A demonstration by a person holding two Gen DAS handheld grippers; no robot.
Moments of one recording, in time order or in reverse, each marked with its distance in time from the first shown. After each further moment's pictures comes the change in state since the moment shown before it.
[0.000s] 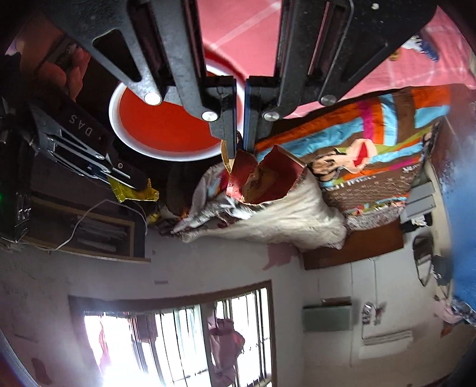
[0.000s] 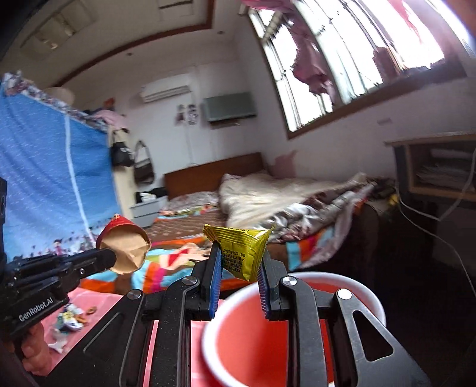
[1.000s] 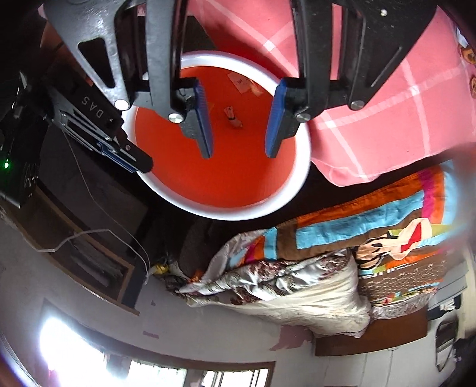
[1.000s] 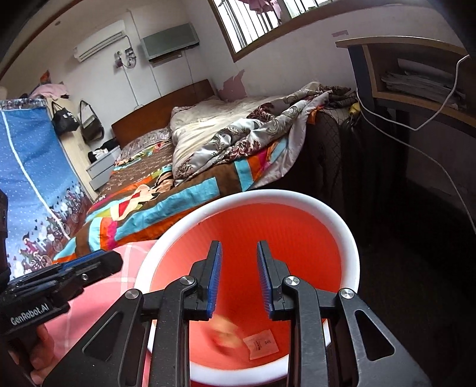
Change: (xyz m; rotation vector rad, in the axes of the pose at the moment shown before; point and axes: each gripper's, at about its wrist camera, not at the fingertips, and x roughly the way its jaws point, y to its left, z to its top) left arm 0.105 -0.012 -0.019 -0.222 0.351 -0.151; right arm 0.045 -0.063 -0.037 0.161 0.357 -0.150
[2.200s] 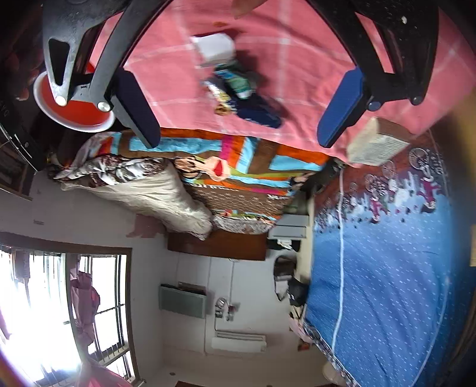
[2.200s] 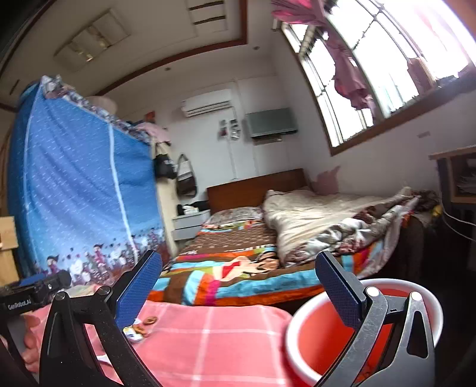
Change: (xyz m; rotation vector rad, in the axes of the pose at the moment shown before) left arm -0.249 0.122 -0.135 -0.231 -0.567 0.667; right arm -0.093 0.151 -0.031 -0.260 -0.451 0.412
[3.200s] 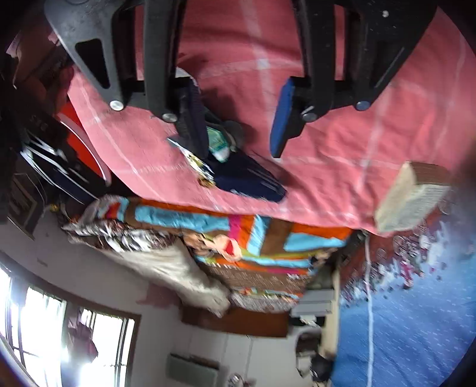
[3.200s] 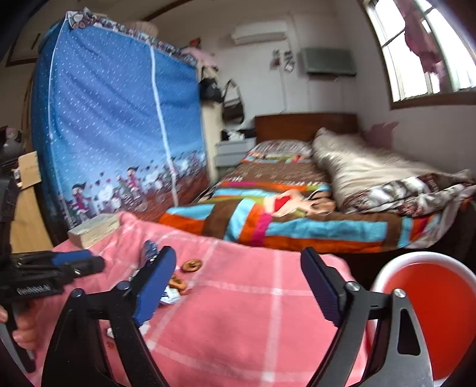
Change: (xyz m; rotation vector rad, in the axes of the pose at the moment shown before) left arm 0.084 0.029 -0.031 -0.004 0.444 -0.161; right arm 0.094 0.071 -0.053 -0.113 0.405 0.210
